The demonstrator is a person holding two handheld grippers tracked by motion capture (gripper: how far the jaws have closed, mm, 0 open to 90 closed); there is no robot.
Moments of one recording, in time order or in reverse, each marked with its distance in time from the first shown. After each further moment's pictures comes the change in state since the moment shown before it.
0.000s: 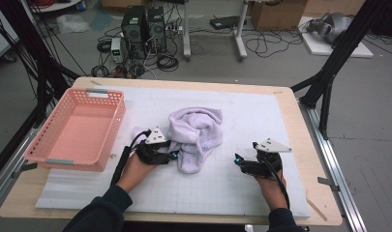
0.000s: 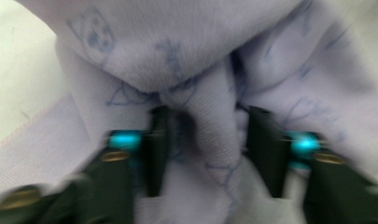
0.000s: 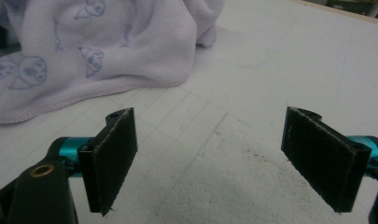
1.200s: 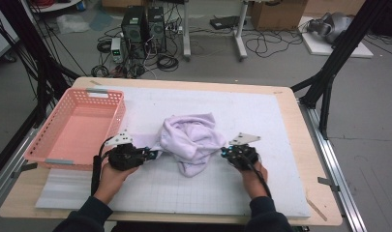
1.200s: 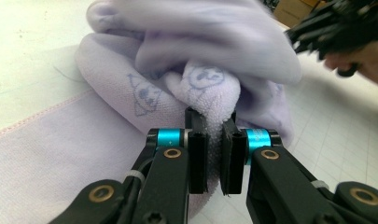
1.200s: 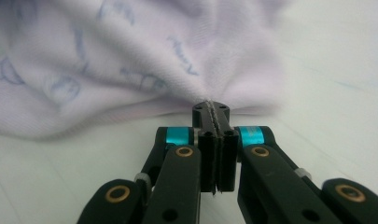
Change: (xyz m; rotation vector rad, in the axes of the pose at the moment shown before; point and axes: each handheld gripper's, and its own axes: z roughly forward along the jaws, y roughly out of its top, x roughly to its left) left arm 0.016 -0.033 -0.071 -0.196 -0.135 -0.268; right arm 0.023 0.023 0.037 0.144 0.084 -0.108
